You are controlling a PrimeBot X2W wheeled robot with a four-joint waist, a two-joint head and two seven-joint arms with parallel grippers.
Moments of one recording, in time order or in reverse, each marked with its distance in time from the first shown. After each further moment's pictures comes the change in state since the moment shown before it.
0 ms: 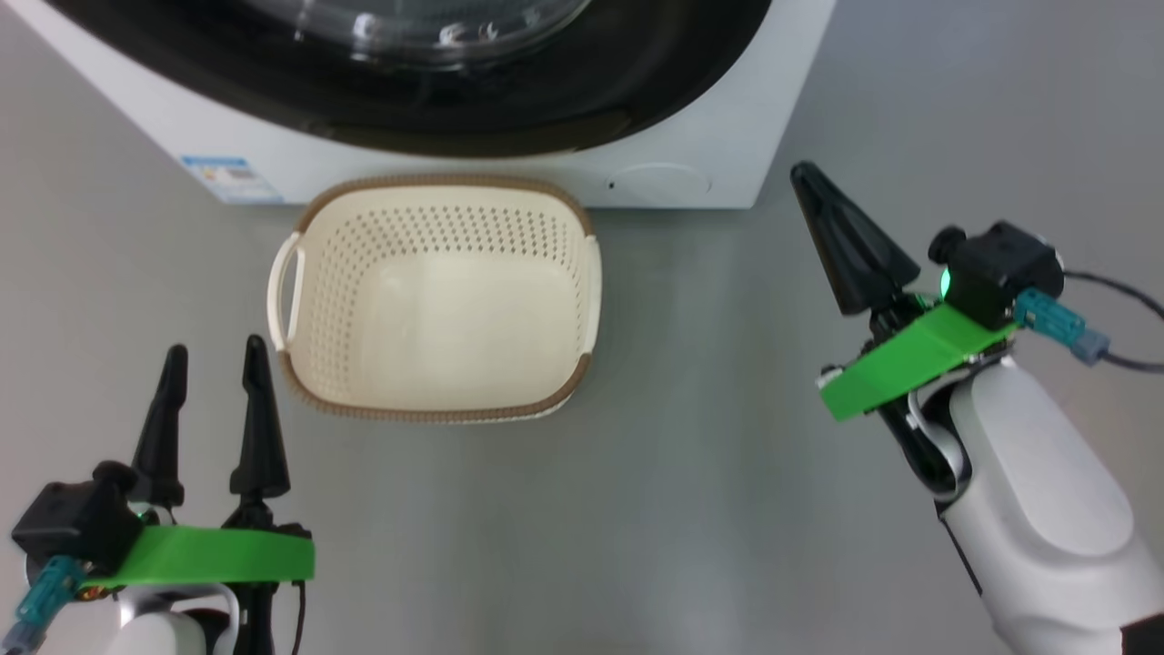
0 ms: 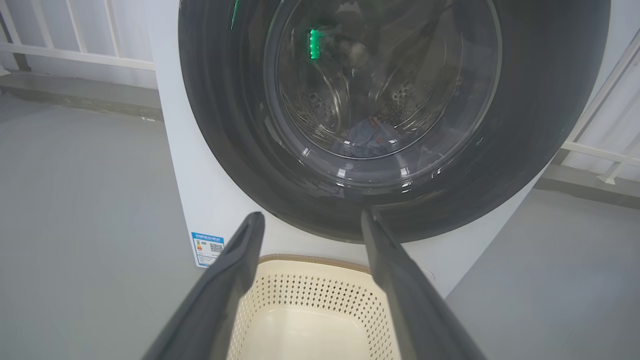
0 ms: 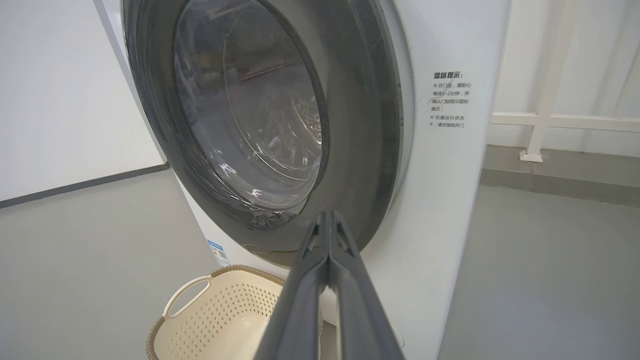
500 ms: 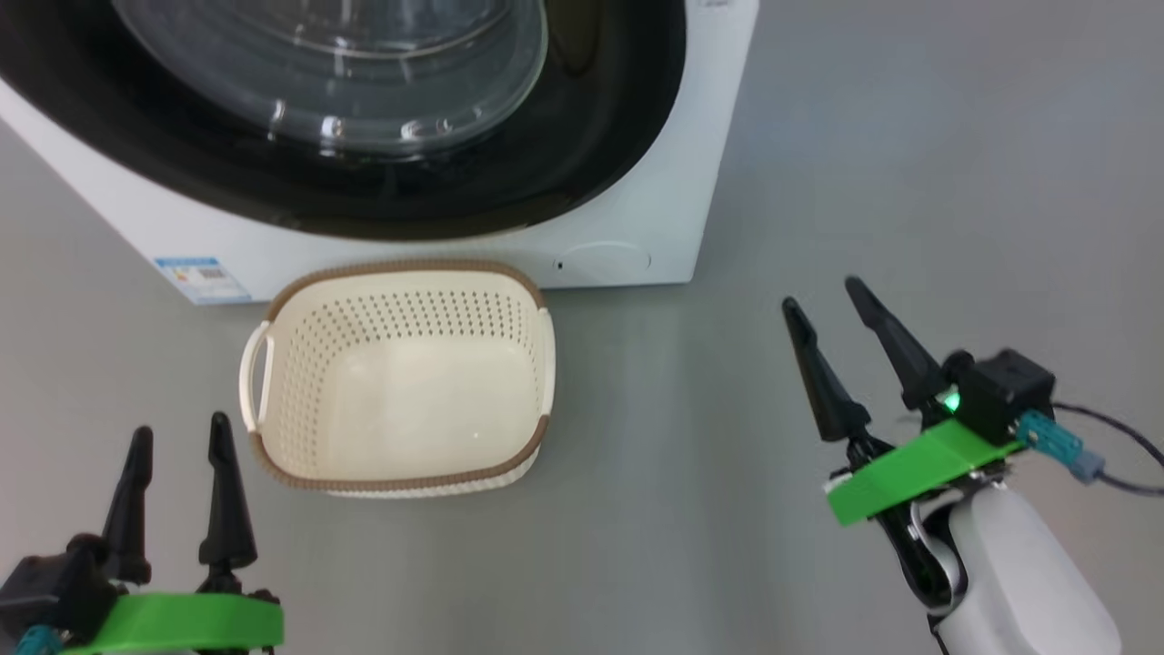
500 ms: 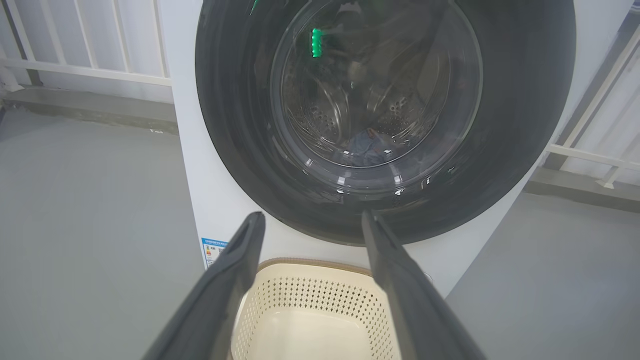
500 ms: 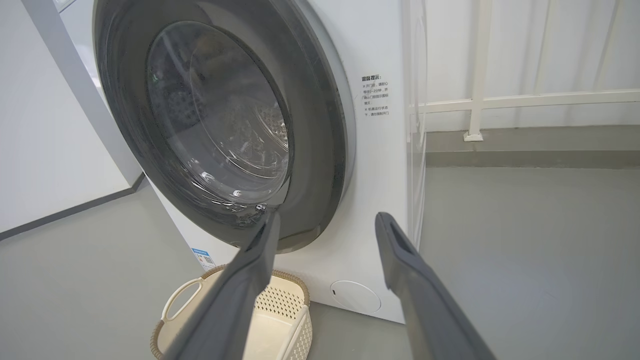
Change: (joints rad) left arm 0.116 0.001 0.075 0.000 0.032 0.000 0.000; right arm 0.237 0.081 -0.119 -0.052 -0.015 0.000 0.000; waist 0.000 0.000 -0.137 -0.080
